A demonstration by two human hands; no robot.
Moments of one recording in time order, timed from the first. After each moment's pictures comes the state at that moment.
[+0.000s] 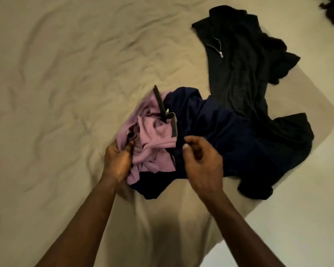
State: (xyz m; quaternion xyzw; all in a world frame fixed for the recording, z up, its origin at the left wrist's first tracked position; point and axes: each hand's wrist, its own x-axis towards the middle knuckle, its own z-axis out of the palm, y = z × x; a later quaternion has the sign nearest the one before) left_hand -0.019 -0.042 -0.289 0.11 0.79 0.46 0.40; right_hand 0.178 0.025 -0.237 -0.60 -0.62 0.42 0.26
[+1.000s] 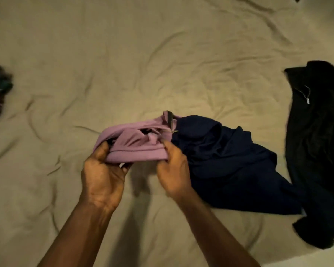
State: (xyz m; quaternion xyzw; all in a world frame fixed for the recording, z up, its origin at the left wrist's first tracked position) left_hand -0.074 -0.239 -0.145 -0.15 0.54 0.78 0.27; right_hand 0.011 -0.127 -0.185 -0.39 -0.75 0.52 0.07
